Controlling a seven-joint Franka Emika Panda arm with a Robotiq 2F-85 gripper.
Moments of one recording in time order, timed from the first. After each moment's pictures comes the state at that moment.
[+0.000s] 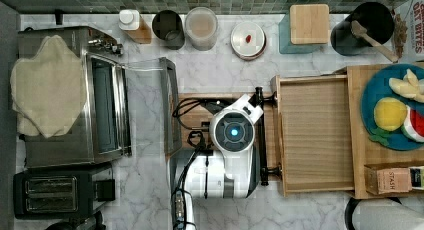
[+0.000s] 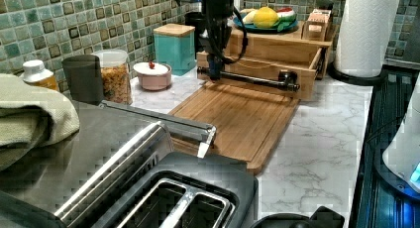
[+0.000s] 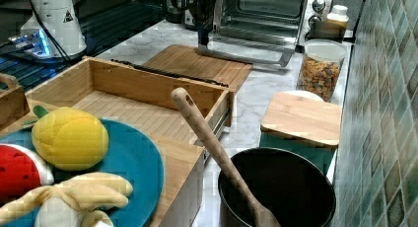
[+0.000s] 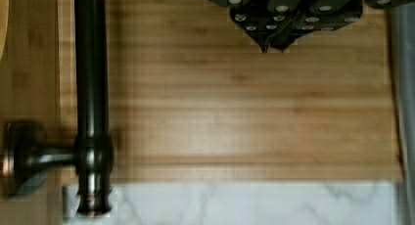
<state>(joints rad) 0.01 -0.03 0.00 -2.43 0.03 0.84 -0.79</state>
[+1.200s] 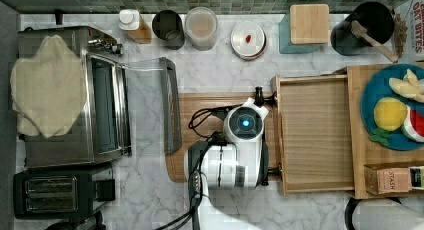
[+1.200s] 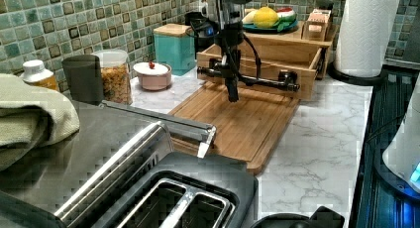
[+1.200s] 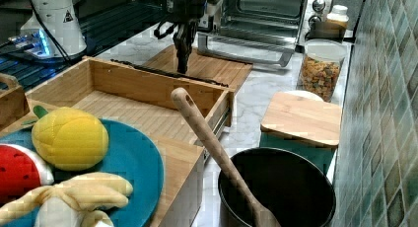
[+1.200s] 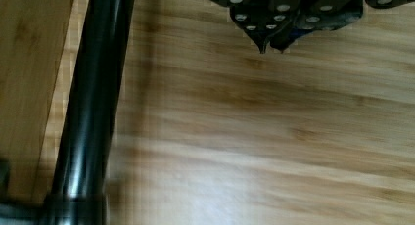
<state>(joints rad) -0.01 0.14 -0.05 -2.43 0.00 0.87 -0.97</state>
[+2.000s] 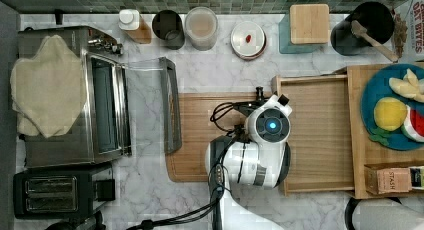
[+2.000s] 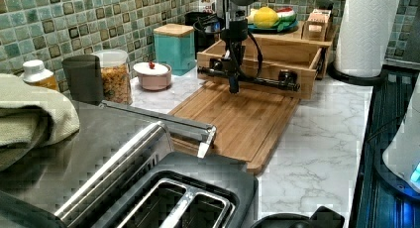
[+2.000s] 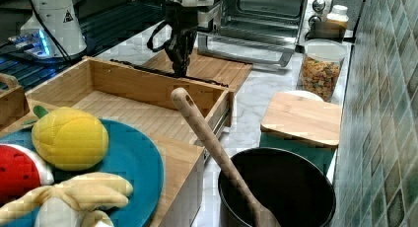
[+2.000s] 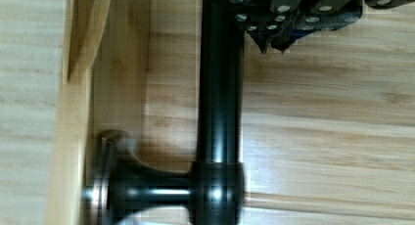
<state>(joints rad) -0.09 0.16 -0.08 -2.40 -0.02 0.96 -1.04</state>
